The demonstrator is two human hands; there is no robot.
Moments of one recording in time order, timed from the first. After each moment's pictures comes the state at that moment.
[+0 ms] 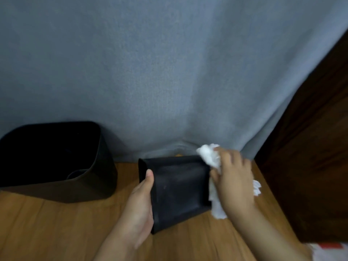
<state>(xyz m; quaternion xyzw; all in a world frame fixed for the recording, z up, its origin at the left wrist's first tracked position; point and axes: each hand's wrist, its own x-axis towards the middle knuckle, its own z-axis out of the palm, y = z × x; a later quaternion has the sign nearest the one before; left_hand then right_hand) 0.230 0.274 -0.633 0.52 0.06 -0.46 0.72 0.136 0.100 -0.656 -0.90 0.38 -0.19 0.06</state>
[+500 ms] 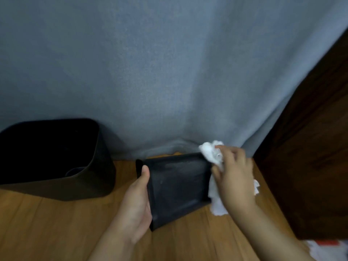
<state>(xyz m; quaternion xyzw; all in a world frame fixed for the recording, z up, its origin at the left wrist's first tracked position) 0.233 0.273 -0.627 0.52 0.09 -0.47 0.71 0.132 0.100 -0.653 -0.89 0.38 -0.22 0.11</state>
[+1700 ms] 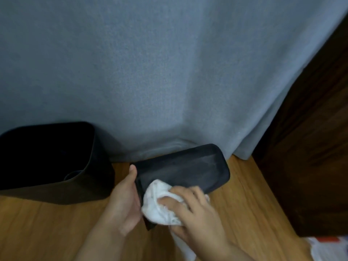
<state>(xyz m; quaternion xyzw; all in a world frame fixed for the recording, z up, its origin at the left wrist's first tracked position) 0.250 0.274 -0.622 0.51 0.15 -0.46 0.71 0.115 0.177 -0.677 -0.96 0.07 -0.24 0.16</state>
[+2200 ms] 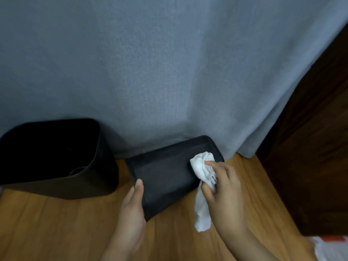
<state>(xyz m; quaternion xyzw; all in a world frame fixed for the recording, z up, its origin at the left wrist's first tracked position) 0.222 0.289 -0.652 0.58 0.10 -0.34 0.73 0.112 0.139 -0.682 -0.86 0.32 -0.28 0.29</state>
